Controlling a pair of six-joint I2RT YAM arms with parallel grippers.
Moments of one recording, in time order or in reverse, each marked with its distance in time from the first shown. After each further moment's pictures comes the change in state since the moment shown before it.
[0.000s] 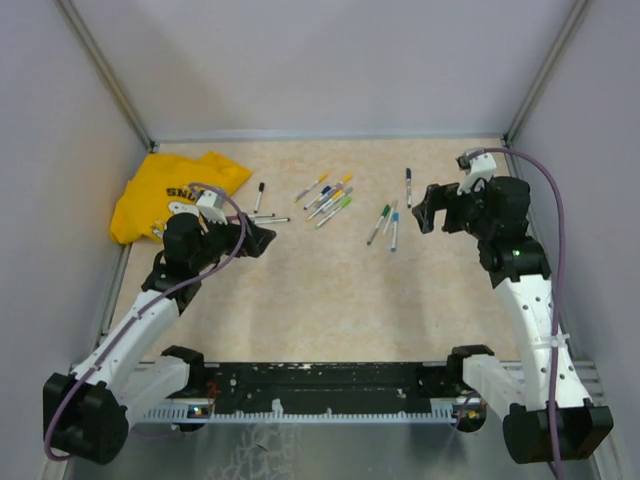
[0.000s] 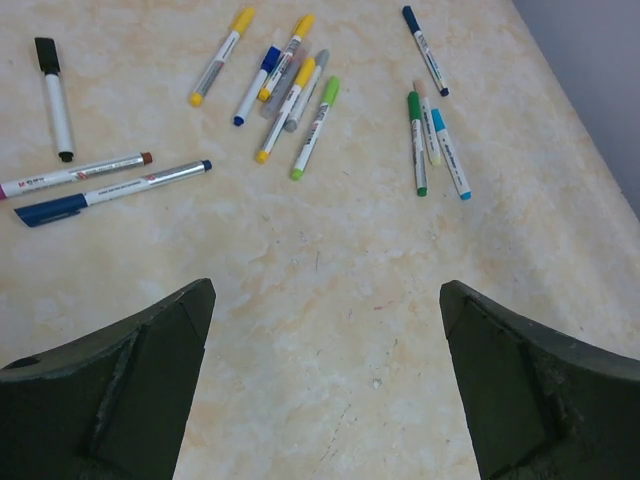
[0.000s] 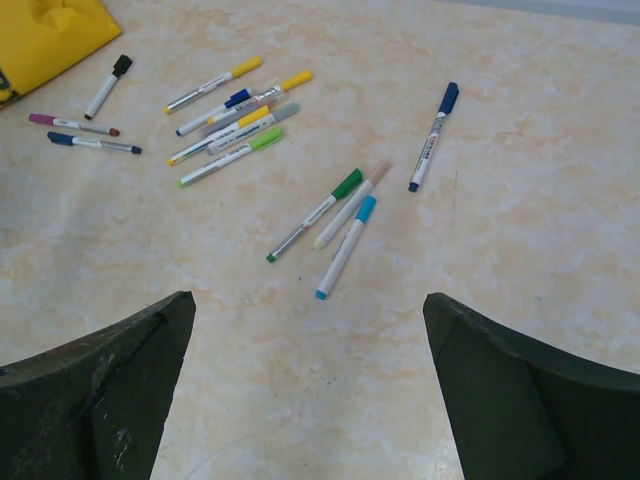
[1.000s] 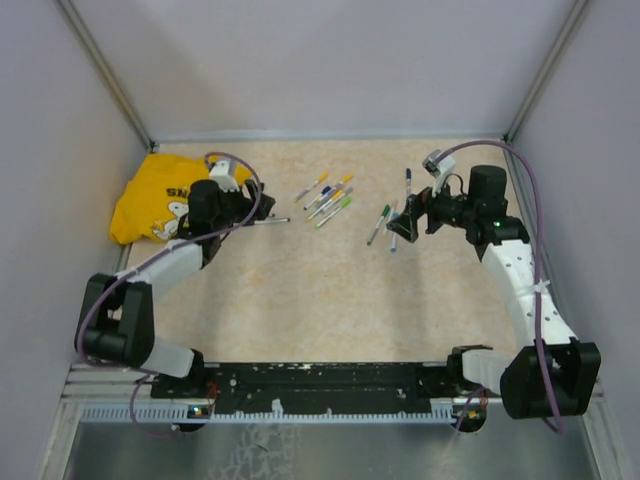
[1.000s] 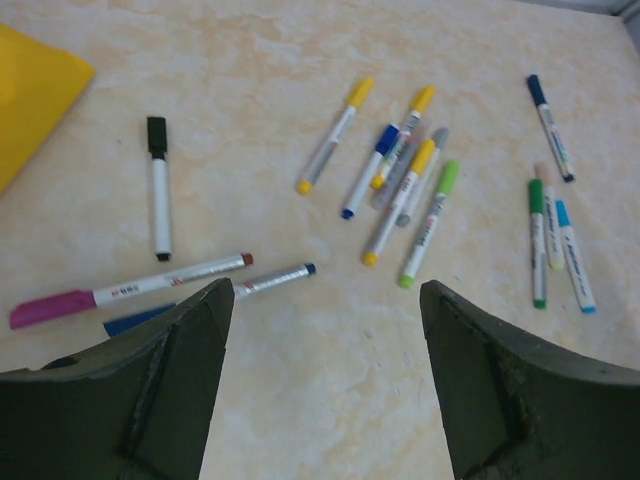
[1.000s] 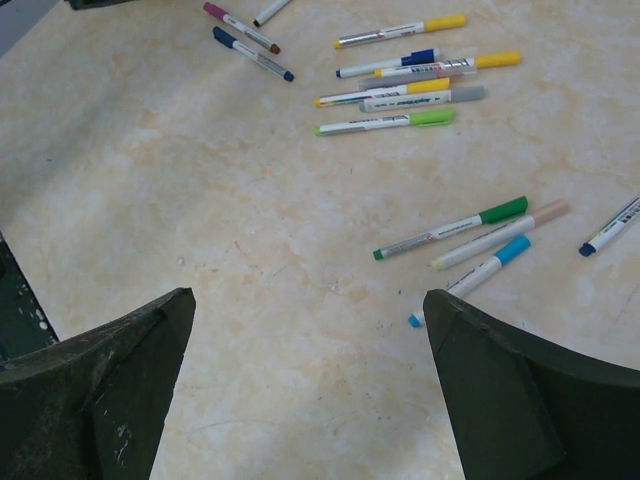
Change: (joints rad) left arm 0.059 0.438 0.079 0.358 -0.085 -0.011; right arm -0.002 0.235 -0.013 0.078 -0.485 -0.177
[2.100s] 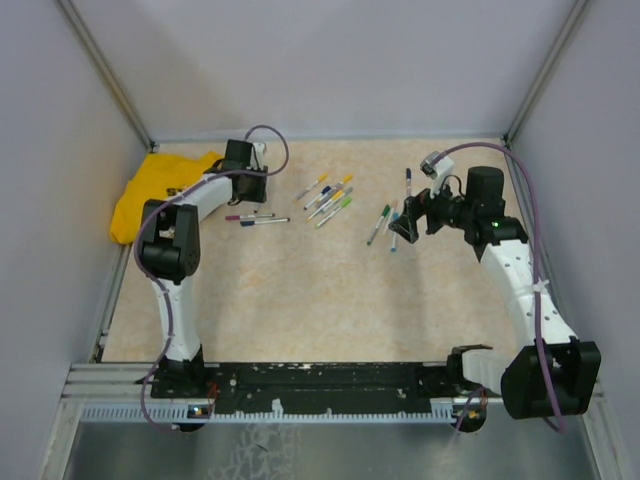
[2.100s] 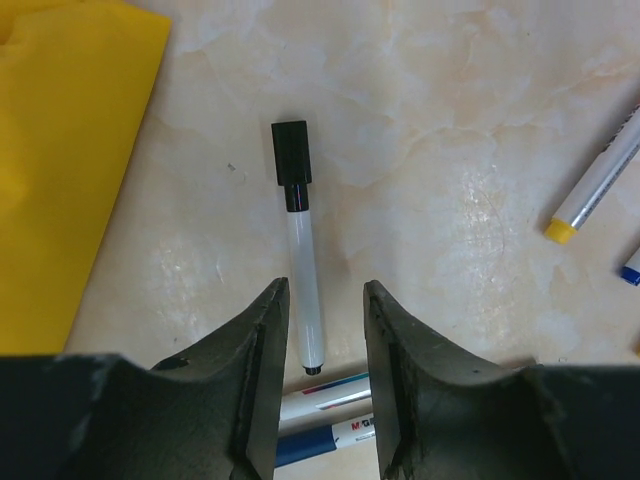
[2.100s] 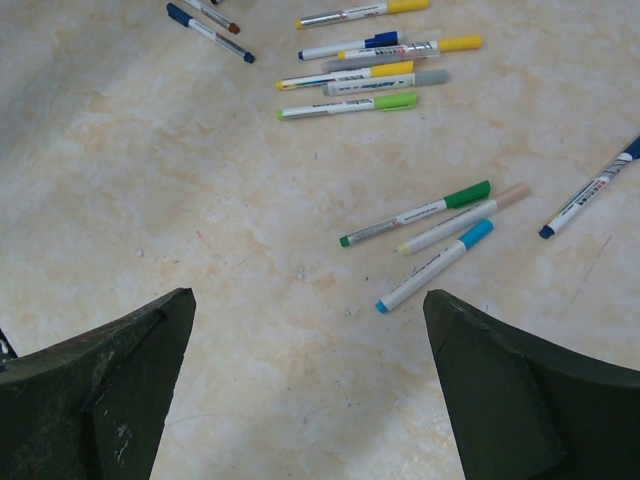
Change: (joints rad) left arm 0.020 0.745 0.873 -0.720 -0.198 0.338; right arm 0.014 0.000 -0.006 -0.014 0.096 -0.068
